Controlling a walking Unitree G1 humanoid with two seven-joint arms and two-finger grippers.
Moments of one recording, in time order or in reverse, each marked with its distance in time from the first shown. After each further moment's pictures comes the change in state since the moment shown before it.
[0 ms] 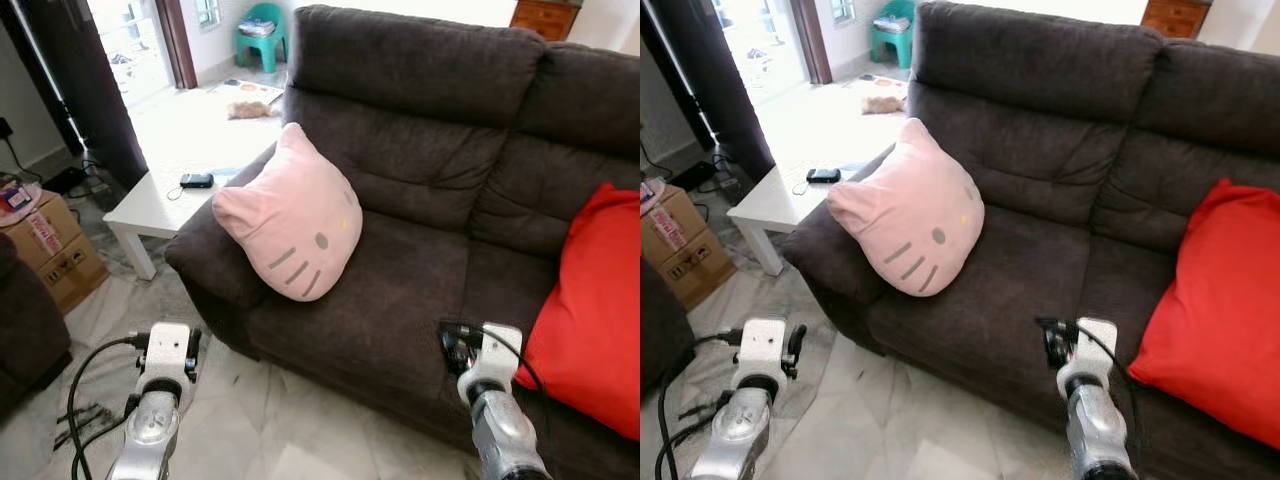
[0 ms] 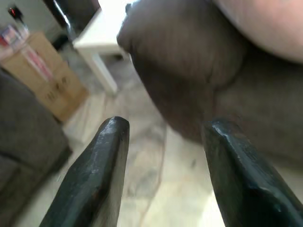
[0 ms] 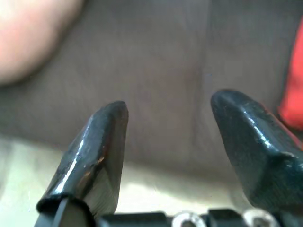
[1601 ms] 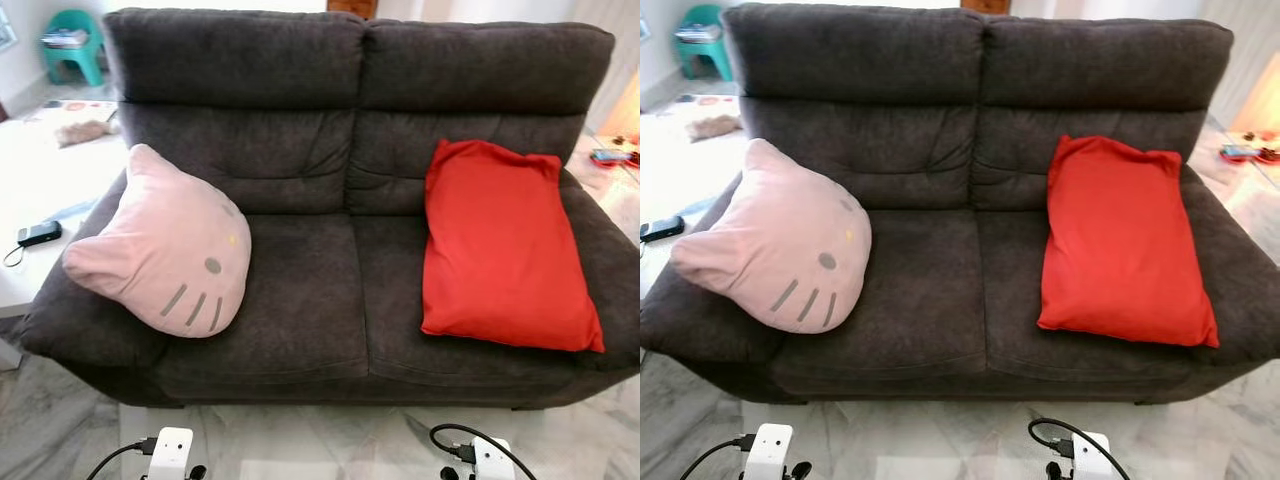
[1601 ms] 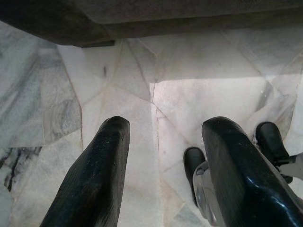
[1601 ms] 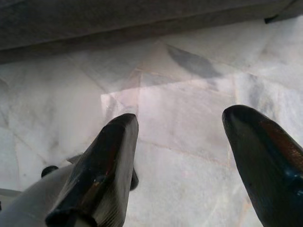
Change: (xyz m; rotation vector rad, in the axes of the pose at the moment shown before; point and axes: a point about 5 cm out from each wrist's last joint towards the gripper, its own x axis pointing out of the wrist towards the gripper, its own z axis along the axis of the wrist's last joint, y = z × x) left arm -0.055 -0.014 -0.105 -0.030 0.545 -0.169; right arm -0.051 -0.016 -0.094 -0.059 0.439 -0.035
